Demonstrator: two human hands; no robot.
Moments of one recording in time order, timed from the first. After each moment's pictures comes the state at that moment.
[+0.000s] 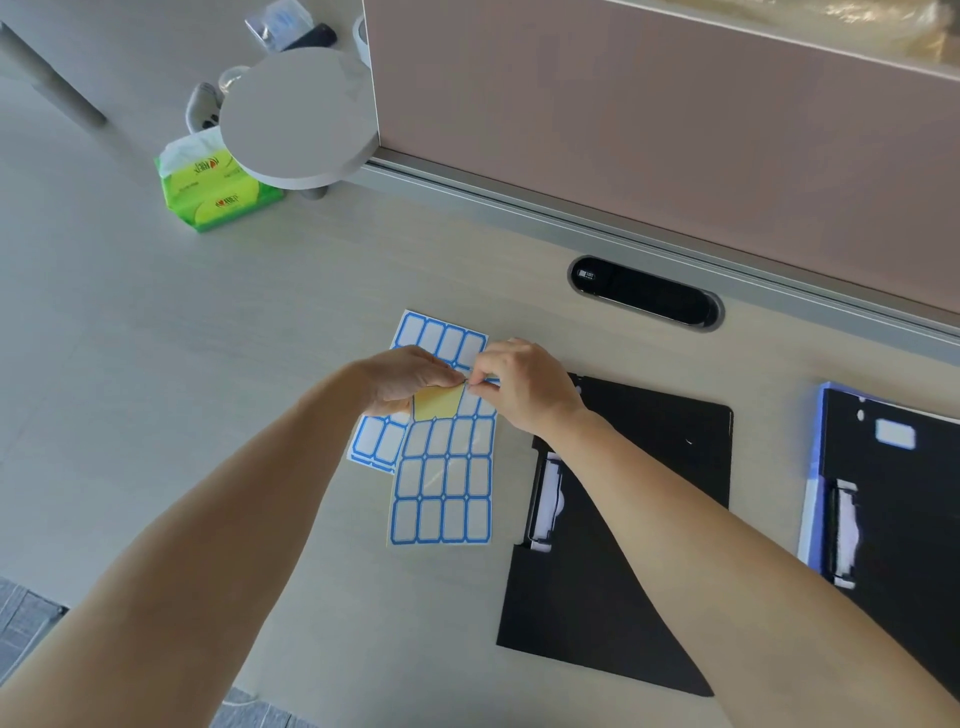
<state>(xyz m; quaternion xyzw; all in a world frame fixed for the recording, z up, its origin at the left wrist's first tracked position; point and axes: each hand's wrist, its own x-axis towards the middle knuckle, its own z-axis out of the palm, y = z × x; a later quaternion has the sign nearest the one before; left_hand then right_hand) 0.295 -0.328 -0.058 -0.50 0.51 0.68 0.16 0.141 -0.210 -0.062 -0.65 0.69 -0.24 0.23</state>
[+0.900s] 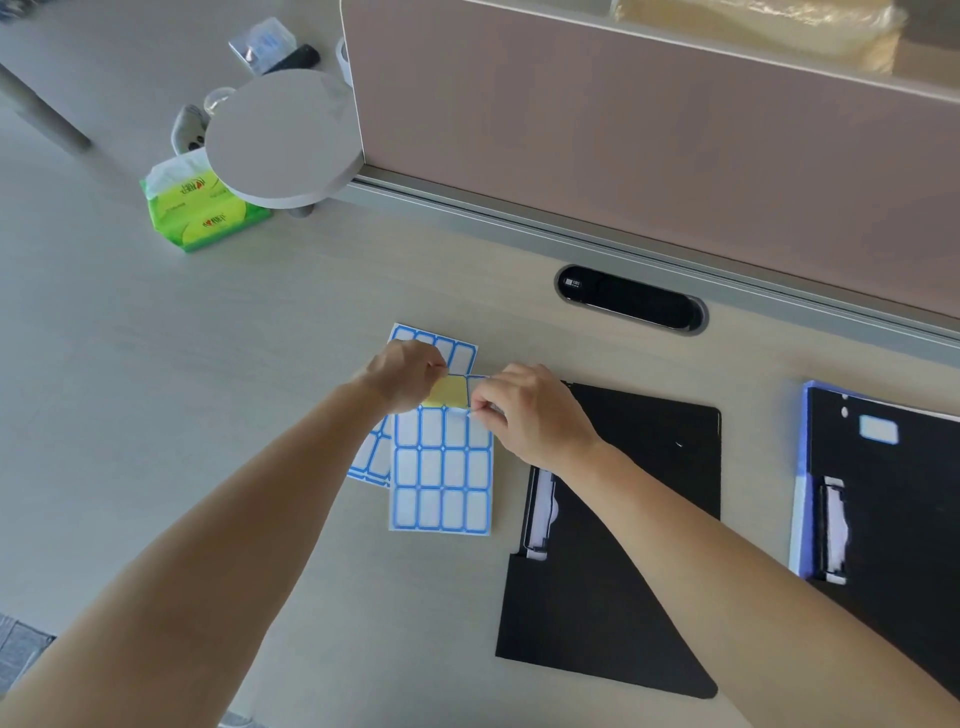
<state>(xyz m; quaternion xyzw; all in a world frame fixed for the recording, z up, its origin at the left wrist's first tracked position) 0.278 -0.326 -0.064 -0.46 0.83 0.27 0.15 0.139 -0.180 -0.049 -0.69 0.66 -0.26 0.15</state>
